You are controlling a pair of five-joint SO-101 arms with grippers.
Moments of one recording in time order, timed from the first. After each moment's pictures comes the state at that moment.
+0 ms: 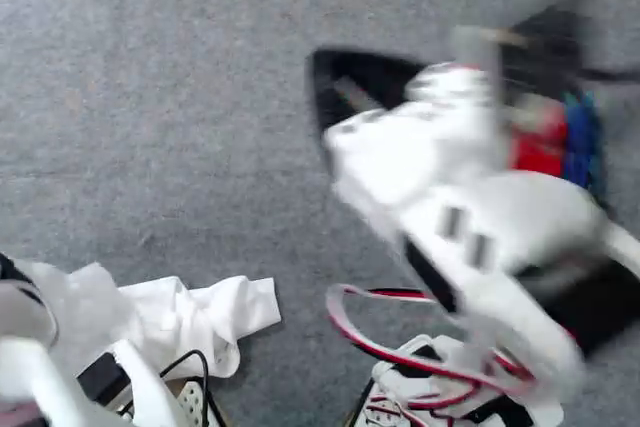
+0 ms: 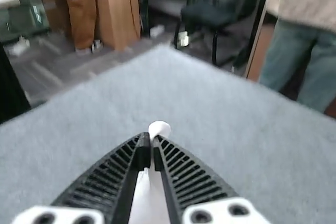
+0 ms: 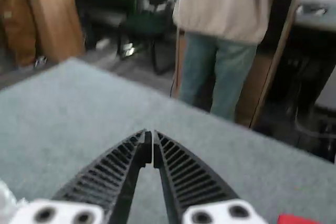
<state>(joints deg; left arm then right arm) -49.0 -65.7 2.9 92.0 -0.8 -33.5 -18.0 -53.1 100.4 -0.8</state>
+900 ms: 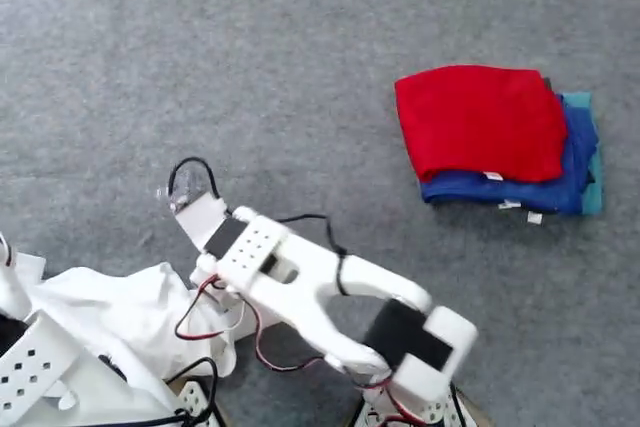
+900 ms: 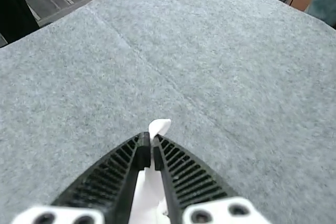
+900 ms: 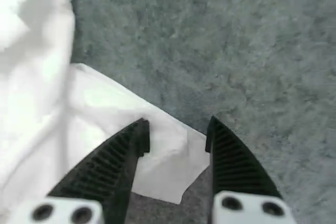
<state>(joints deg) -54.7 -65.0 38.3 65.5 -0.9 -56.9 8.4 28.4 60.3 -16.2</state>
